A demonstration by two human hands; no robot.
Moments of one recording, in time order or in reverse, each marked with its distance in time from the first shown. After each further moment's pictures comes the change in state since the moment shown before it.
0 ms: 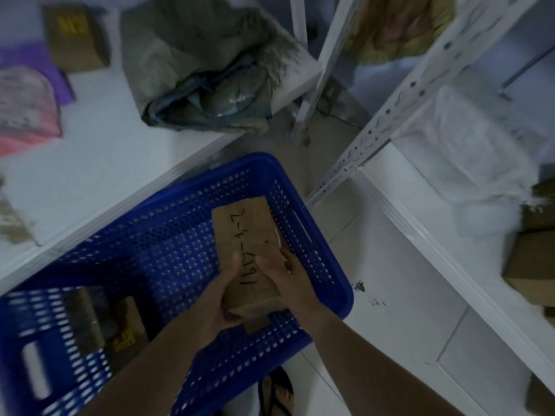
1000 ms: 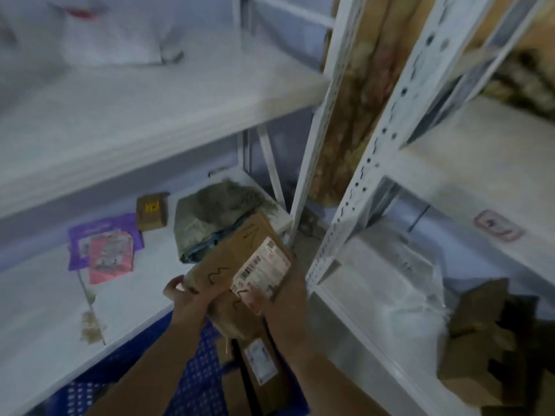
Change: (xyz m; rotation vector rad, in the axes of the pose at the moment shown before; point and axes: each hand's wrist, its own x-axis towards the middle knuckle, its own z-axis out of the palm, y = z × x) left_hand -0.207 0.174 0.100 -0.179 0.434 0.571; right_hand -0.179 -0.204 0.001 -0.234 0.242 -0.563
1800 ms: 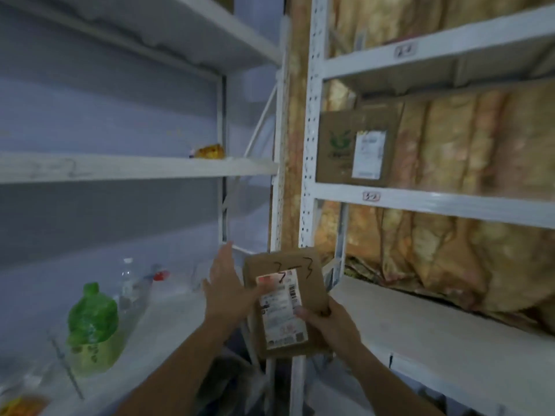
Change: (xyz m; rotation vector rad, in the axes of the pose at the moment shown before) left_hand -0.413 0.305 -0.037 0.582 -0.185 1.169; right_hand -0.308 -0.317 -0.170 -0.090 0.187 -0.417
